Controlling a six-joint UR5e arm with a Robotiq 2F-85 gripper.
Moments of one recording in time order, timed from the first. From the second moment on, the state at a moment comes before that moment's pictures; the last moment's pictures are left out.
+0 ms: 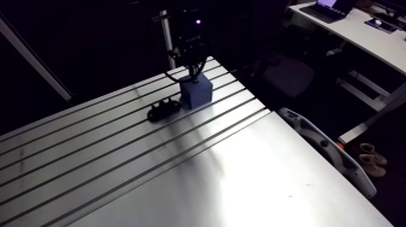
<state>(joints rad) -0.57 -1.10 1.62 -2.02 -1.60 -2.17</state>
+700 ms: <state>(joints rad) -0.58 -1.10 1.63 -2.02 -1.60 -2.18</state>
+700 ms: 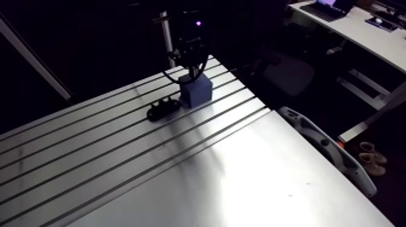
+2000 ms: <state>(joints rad) -0.58 -1.10 1.63 -2.02 -1.60 -2.18</state>
